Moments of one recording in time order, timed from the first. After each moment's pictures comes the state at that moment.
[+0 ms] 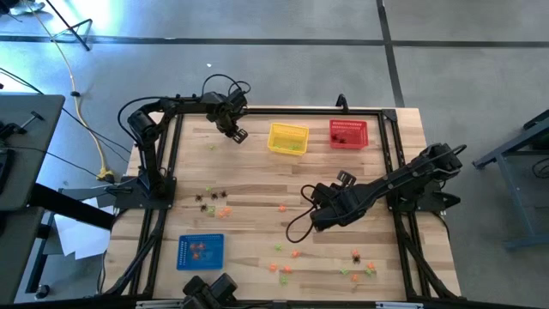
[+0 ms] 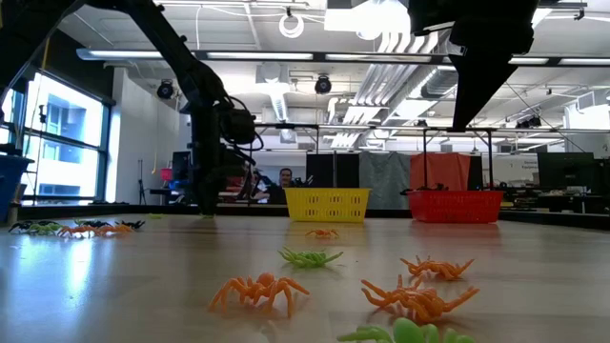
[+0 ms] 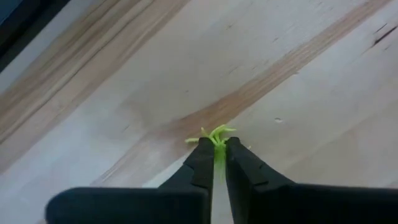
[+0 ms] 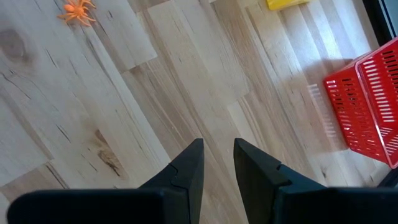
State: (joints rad) left arm 0.79 1.94 1.19 -0.74 -0.04 -0.09; right arm 0.40 1.67 1.29 -1.20 0.50 0.87
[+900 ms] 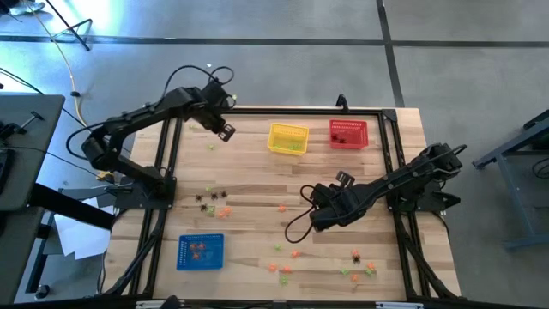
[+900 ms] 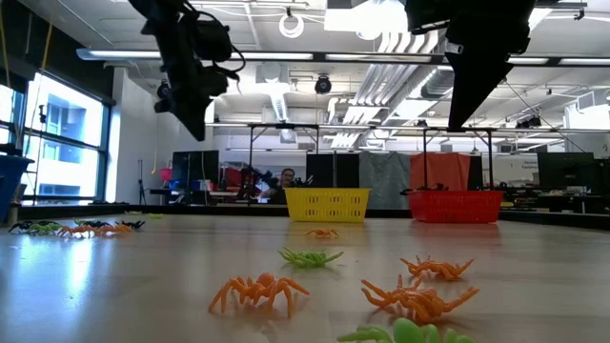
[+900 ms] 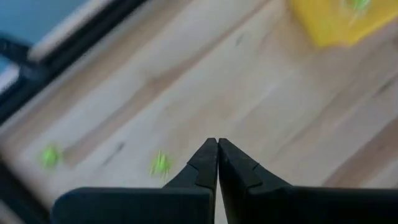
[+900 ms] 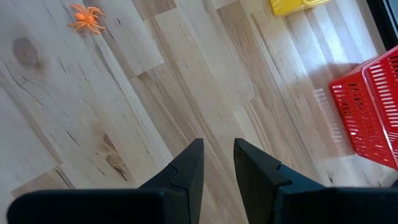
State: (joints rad) left arm 0.71 1.43 1.19 -0.98 -0.01 -0.15; right arm 0.40 1.67 1.29 -1.17 0.50 0.86
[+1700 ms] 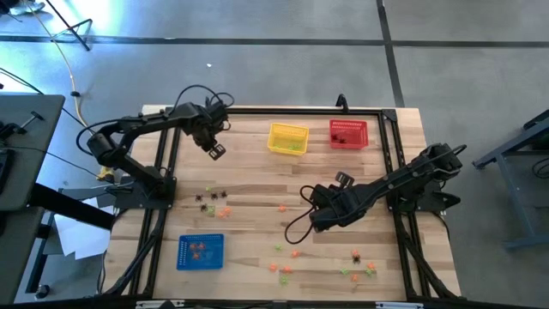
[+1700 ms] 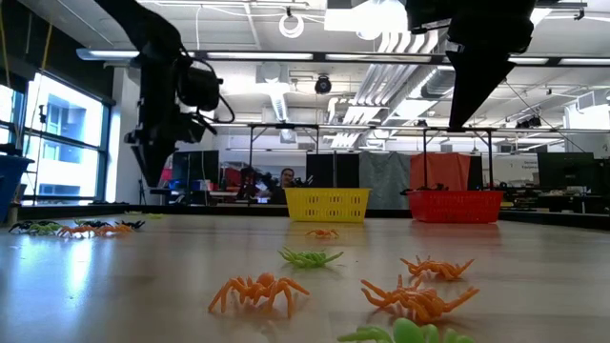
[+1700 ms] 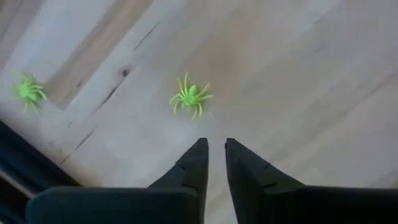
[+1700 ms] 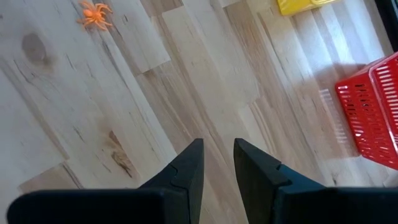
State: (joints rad) left arm 0.72 1.49 0.93 -0.93 -0.10 -0.05; right arm 0.41 1.67 1.29 -1.16 0.49 0.85
